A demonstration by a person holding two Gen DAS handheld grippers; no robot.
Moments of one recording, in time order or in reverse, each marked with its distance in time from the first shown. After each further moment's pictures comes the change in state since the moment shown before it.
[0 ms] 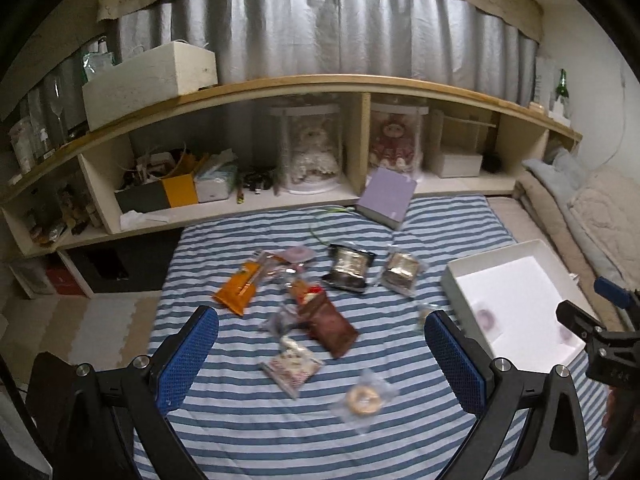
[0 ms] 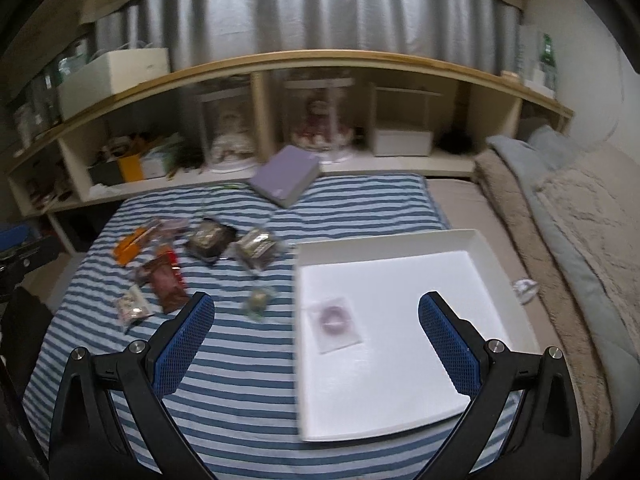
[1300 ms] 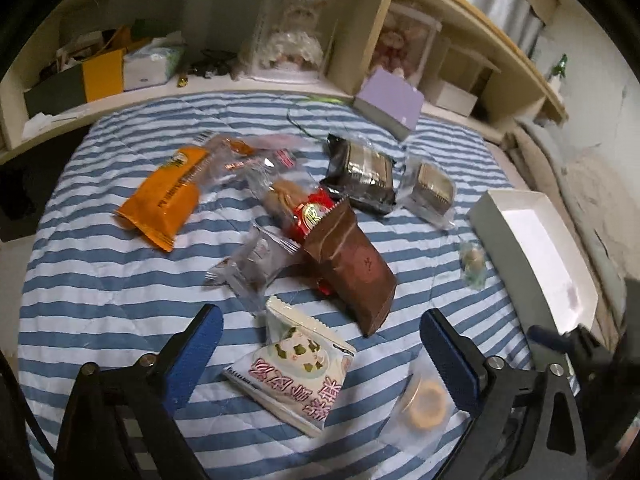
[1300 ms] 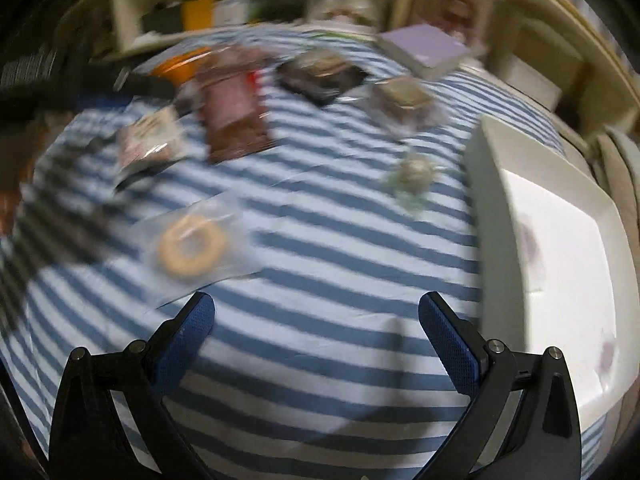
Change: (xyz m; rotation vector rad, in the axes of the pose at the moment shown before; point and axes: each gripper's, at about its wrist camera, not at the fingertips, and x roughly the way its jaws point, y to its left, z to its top) left arm 0.249 0.078 -0.035 -0.084 0.264 -0.308; right arm 0.145 0.088 -0.105 -0.212 0.303 0.084
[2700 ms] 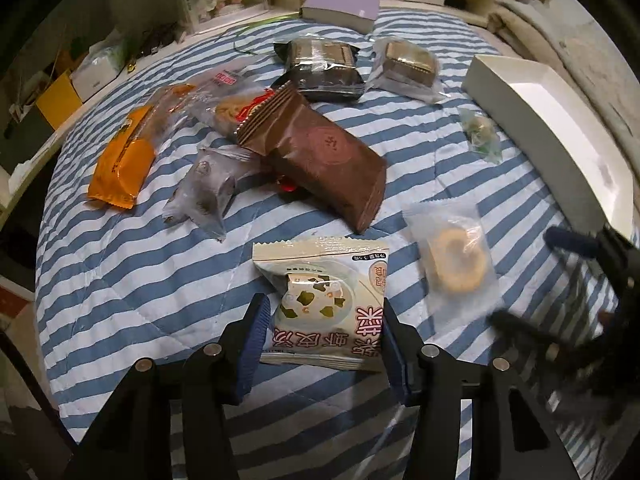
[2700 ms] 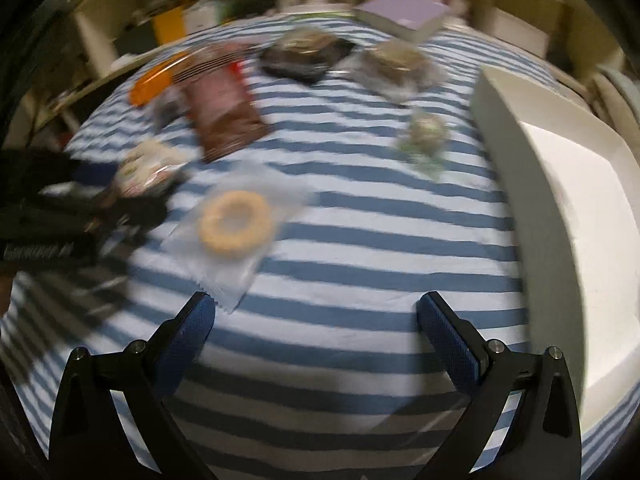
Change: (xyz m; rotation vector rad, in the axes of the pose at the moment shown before) left arm 0.030 -0.048 -0.030 0.275 0.238 0.158; right arm 0.026 0.006 -0.006 0.154 0.054 0.037
